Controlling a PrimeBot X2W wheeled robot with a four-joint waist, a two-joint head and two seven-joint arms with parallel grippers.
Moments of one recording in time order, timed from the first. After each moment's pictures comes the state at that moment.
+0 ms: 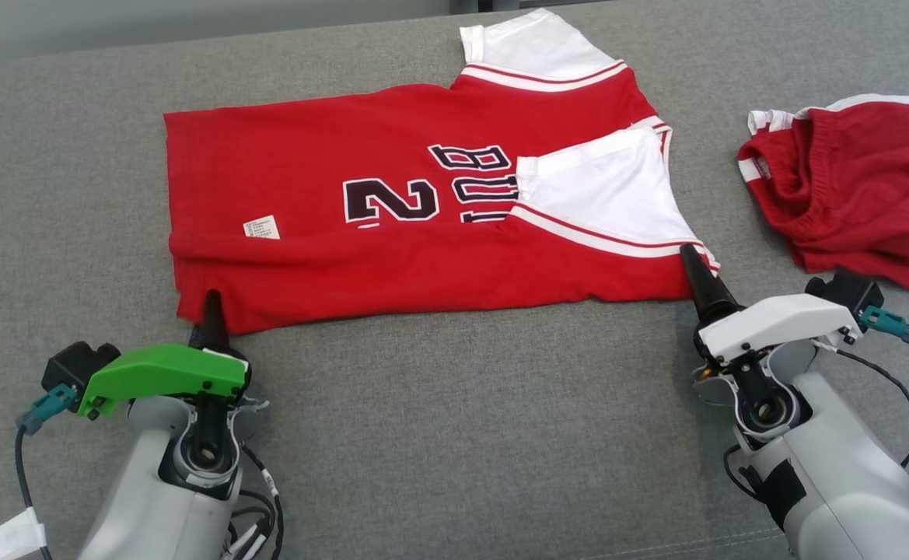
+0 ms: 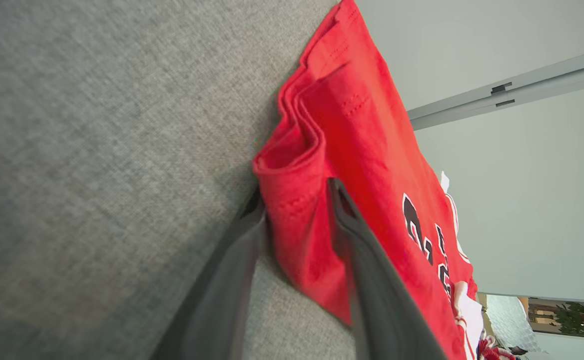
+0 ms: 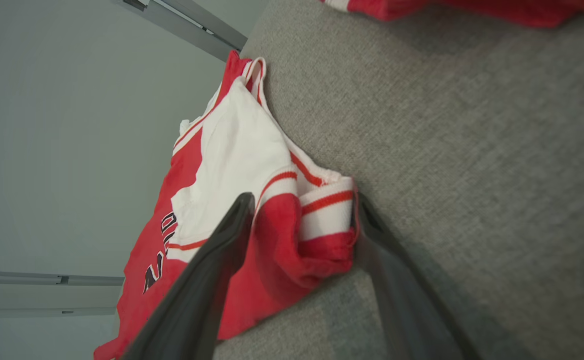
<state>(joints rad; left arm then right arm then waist) -0.42 0.04 -0.26 0.63 -1.32 0.05 -0.20 -0.43 -0.09 0.28 0.74 1.14 0.12 -0.10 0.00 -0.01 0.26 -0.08</state>
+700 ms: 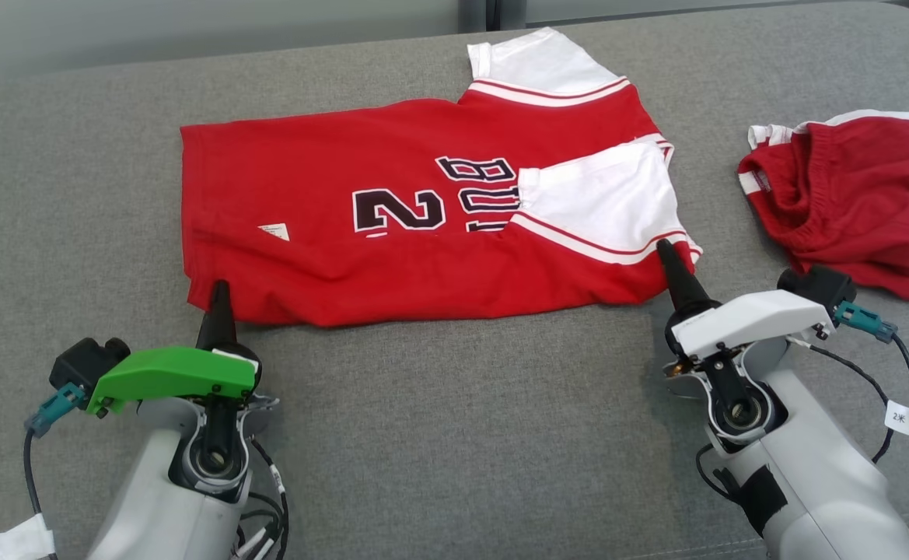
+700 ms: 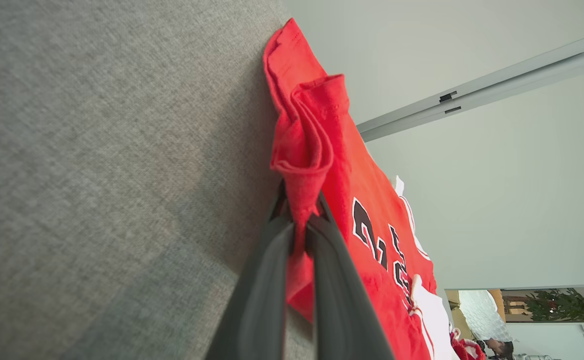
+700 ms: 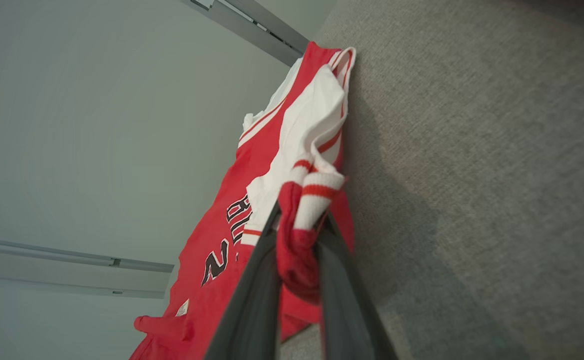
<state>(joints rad) -0.41 0.04 -0.27 0.61 -1.31 -0.01 -0.24 -0.42 -0.07 0.33 0.64 1.17 0.12 -0.14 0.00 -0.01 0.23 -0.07</state>
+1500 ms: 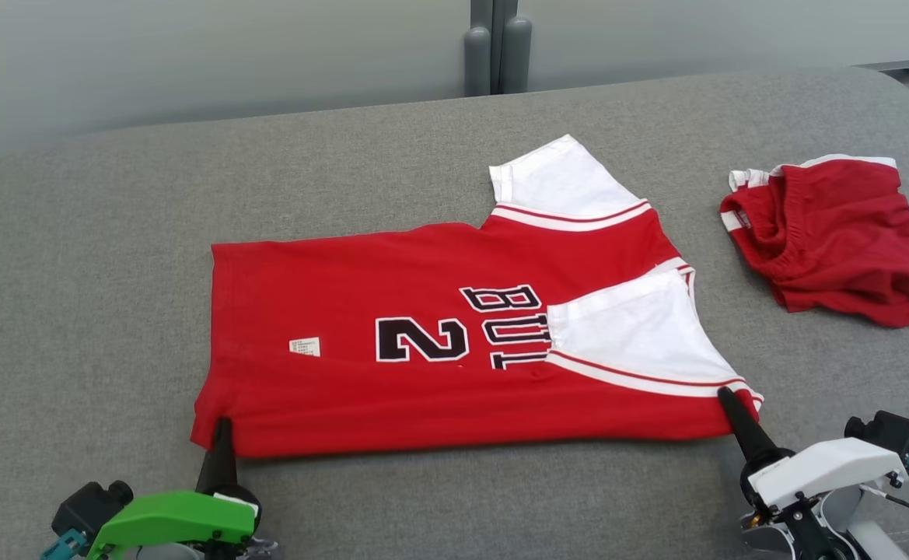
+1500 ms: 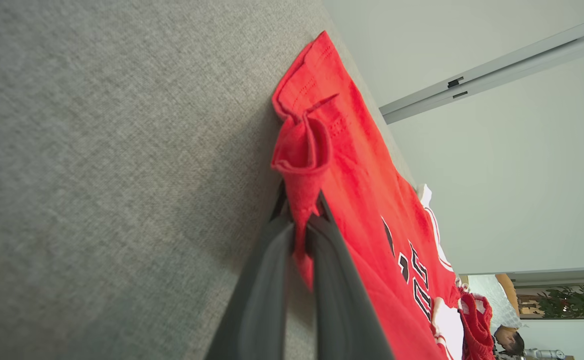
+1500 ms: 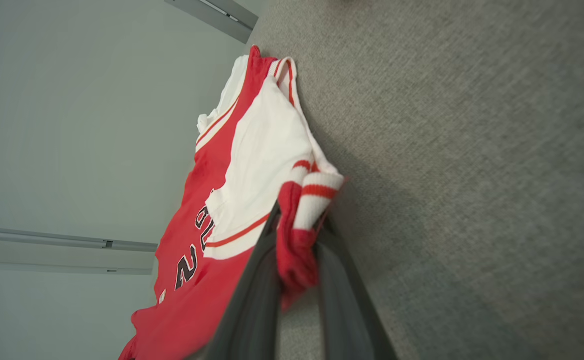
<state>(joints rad) -0.06 0.07 -0.25 0.39 -1.27 -0.01 -0.25 -0.03 -0.23 0.33 0.40 1.27 0.12 -0.09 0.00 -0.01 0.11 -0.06</state>
